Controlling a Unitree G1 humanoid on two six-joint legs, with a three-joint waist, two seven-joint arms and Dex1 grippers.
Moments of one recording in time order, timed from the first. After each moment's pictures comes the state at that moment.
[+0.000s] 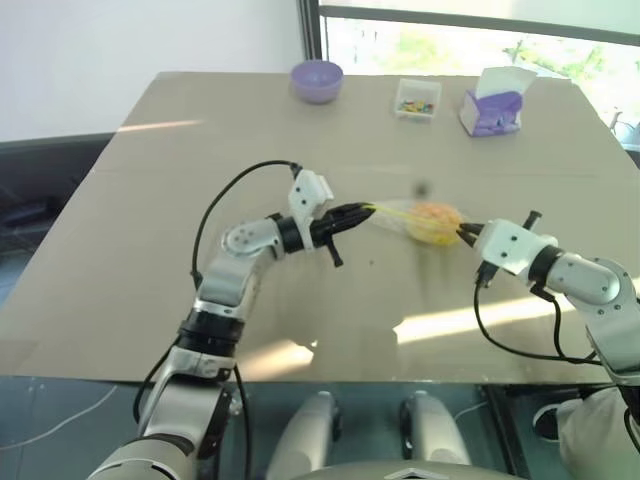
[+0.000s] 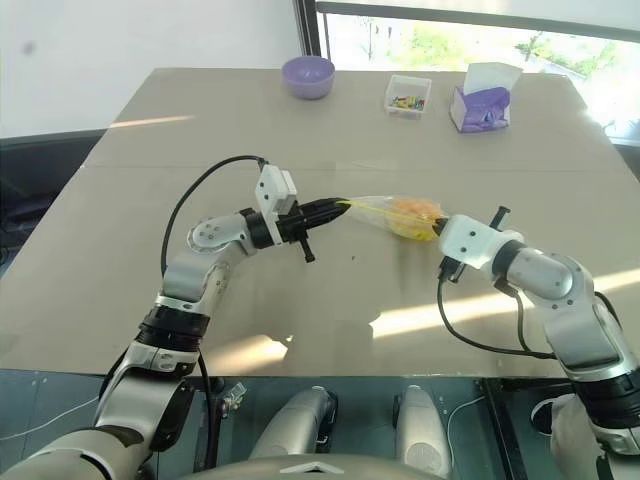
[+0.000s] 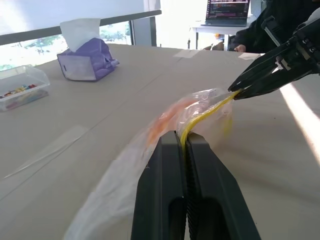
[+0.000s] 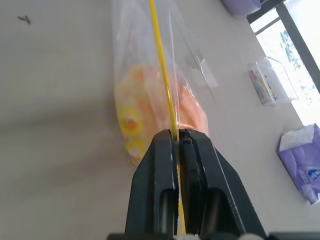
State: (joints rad) left arm -0.59 0.38 -0.12 0.12 -0.32 0.18 -0.91; right arm -0.22 -0.79 0.08 -0.35 -0.08 0.26 0.65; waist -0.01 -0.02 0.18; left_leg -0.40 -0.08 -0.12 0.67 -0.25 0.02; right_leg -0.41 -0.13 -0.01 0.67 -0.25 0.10
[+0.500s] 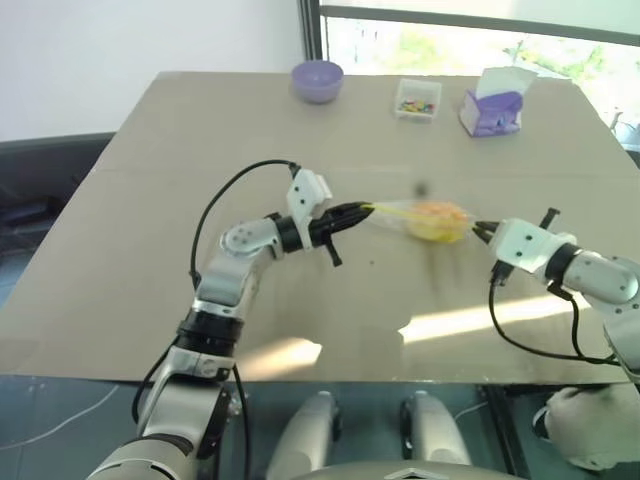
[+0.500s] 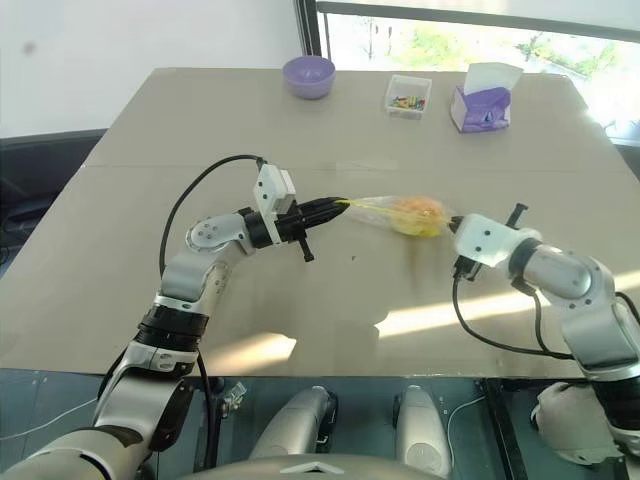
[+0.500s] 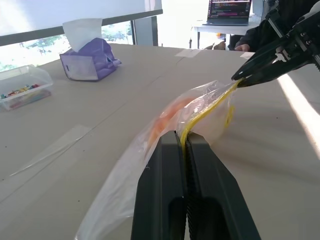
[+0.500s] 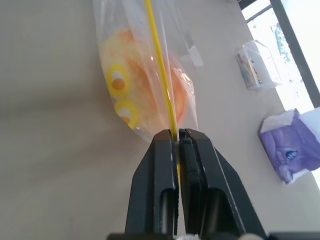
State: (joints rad) left arm -0.59 0.38 -0.12 0.12 -0.32 0.18 -0.91; right arm -0.20 -0.86 0.02 -0.31 -0.09 0.22 0.65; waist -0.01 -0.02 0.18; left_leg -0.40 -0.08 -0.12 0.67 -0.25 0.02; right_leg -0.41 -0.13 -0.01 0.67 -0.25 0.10
